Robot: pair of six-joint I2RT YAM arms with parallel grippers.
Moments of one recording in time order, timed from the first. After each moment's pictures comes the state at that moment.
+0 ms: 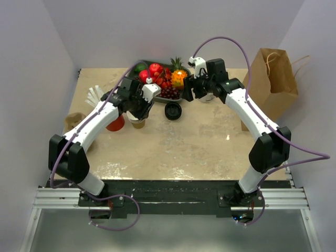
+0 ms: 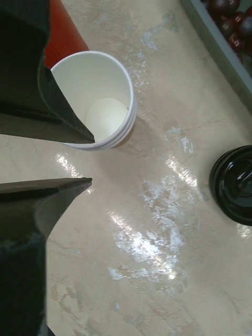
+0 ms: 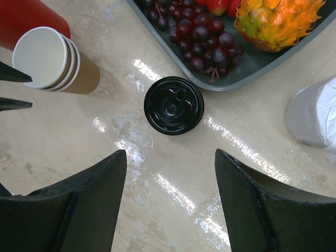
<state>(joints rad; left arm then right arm) -0.42 1.55 1.33 -0.68 0.22 0.30 0.38 1.70 1.61 -0.57 -0.32 -0.03</state>
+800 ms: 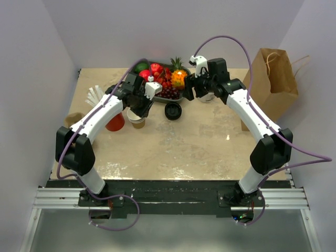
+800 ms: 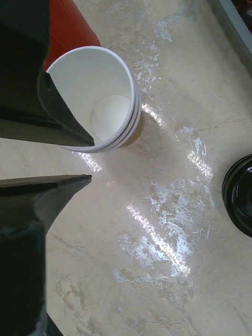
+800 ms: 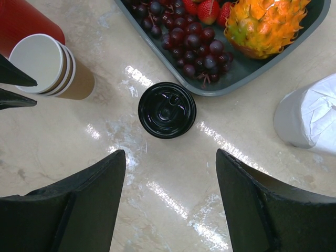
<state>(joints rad) -0.42 1.67 1.47 -0.80 0.18 0.26 0.38 1.67 1.60 -0.55 -0.30 -0.04</state>
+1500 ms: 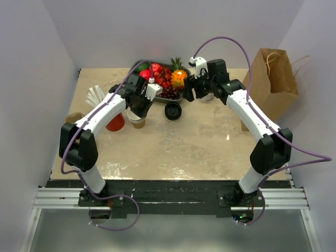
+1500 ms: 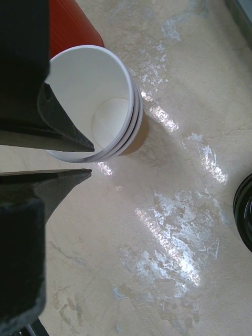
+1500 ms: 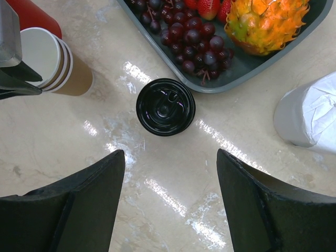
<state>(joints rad) -0.42 1.73 1.48 -0.81 0.14 0.26 0.38 1.67 1.59 -0.55 -0.30 -0.05</state>
